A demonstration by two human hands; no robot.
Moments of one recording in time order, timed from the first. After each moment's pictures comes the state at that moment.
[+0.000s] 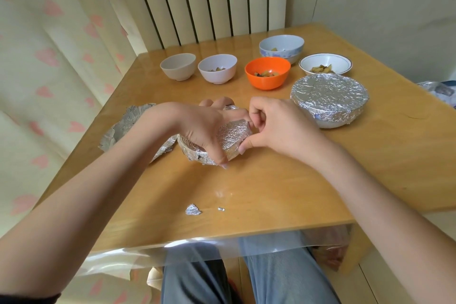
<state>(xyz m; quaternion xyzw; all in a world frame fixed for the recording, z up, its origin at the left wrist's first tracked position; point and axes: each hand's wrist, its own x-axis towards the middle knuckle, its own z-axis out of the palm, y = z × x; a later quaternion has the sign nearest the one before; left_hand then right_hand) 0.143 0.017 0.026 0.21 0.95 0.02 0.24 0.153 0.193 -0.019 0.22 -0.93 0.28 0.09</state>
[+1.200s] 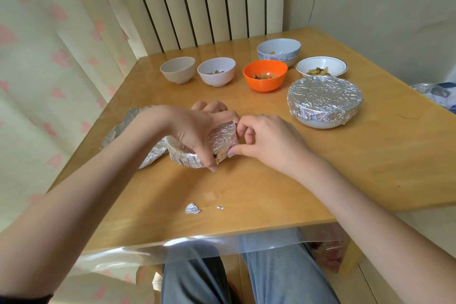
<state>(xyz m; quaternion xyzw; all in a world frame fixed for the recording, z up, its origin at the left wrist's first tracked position) 0.145 0.006 0.023 0.21 0.95 0.00 0.22 0.162 0.181 -0.037 0.24 -0.92 0.29 0.06</state>
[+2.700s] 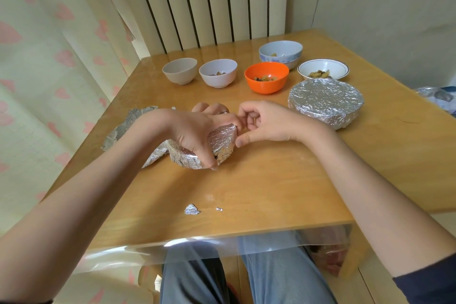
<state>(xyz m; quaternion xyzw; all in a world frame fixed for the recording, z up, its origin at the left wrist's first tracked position) 0.143 0.002 0.020 0.21 0.95 0.03 0.23 0.102 0.194 -0.035 0.34 -0.84 0.41 -0.12</state>
